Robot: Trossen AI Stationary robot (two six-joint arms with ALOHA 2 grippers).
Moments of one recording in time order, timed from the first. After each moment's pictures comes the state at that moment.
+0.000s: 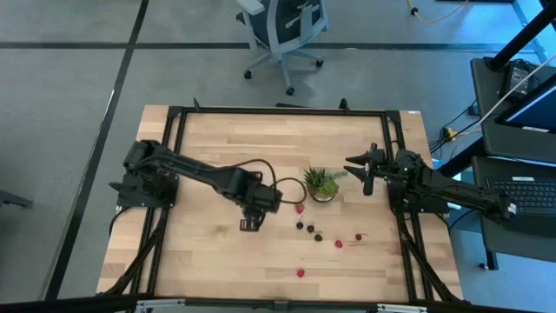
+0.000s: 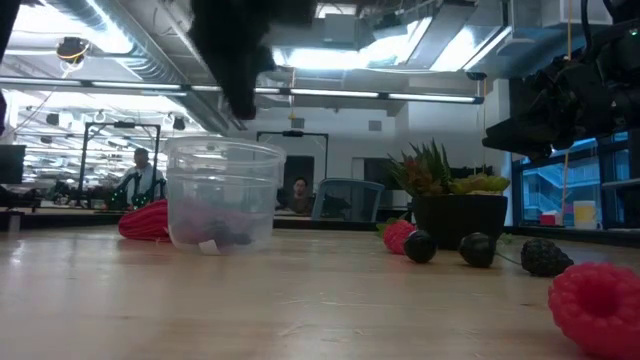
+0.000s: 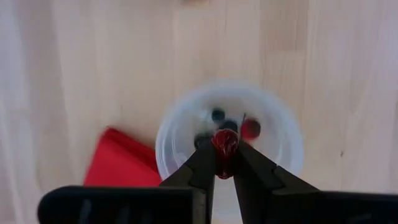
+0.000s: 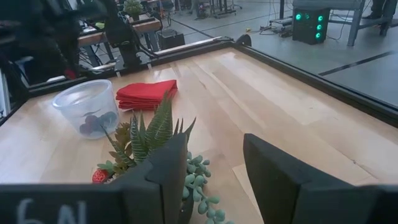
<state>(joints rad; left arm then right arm) -0.23 1.80 1.54 -1.09 -0.12 -0.21 -0.38 0.19 0.01 0.02 -0.12 0.15</state>
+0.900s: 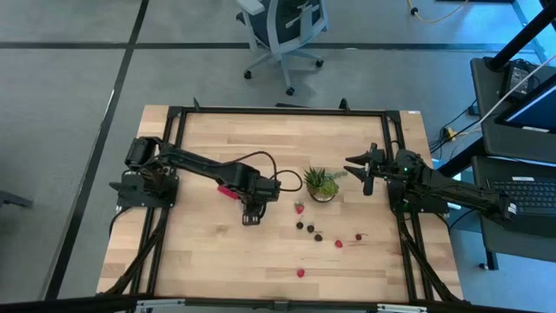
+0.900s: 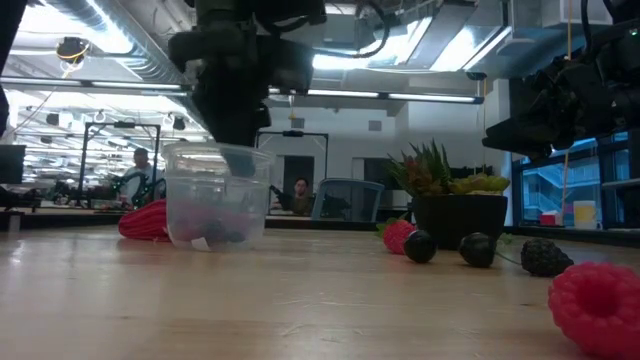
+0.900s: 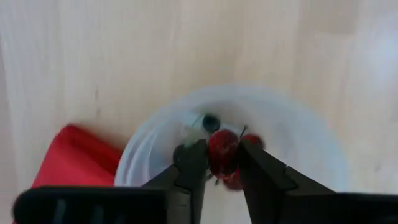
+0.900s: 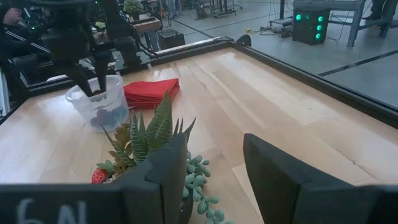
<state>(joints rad) -0.12 1.79 1.31 -0.87 0.00 -0.20 -0.38 0.19 0.01 0.02 -0.12 0.15</state>
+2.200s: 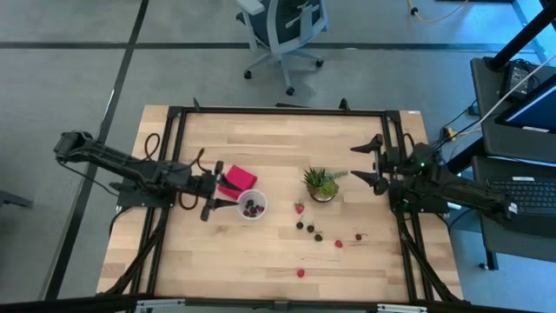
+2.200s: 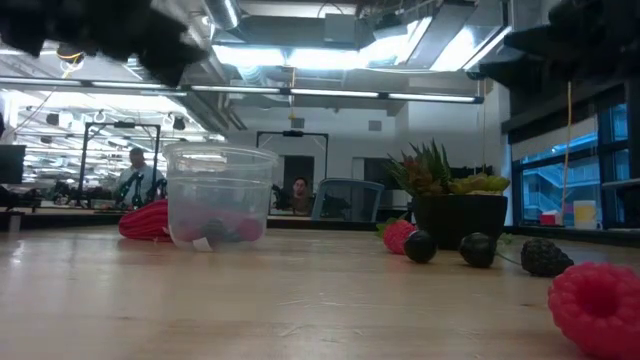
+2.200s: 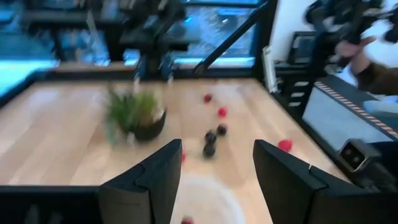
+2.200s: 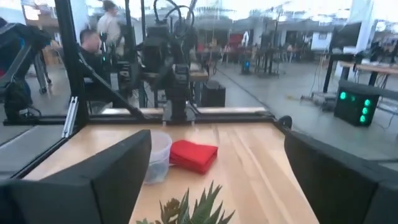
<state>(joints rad) -0.22 0.81 0.33 0.30 -0.08 -0.07 -0.38 0.21 0.17 0.13 -0.31 0.01</state>
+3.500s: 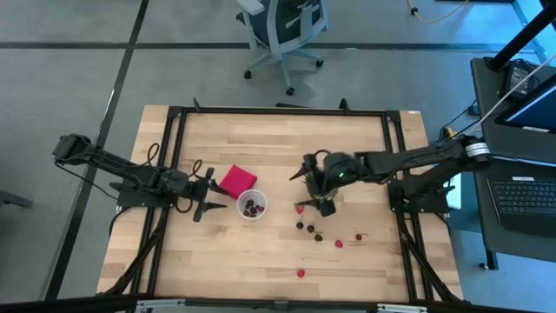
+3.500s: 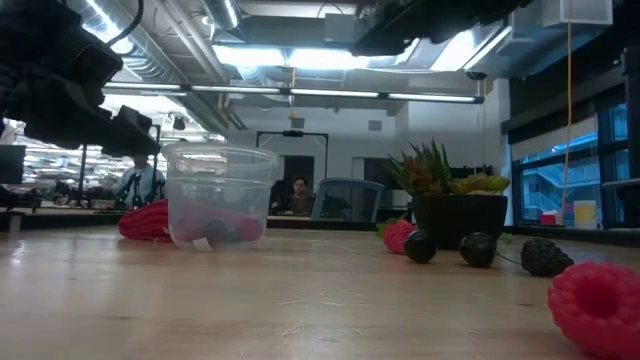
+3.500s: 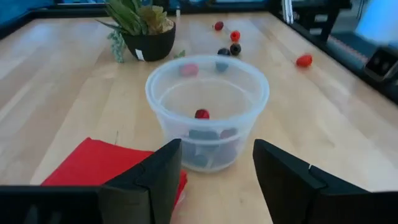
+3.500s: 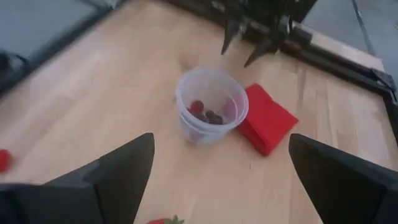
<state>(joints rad) -0.22 0.63 0.01 0.29 -0.09 -0.04 0.10 1.38 0.99 -0.16 -0.06 -0.34</state>
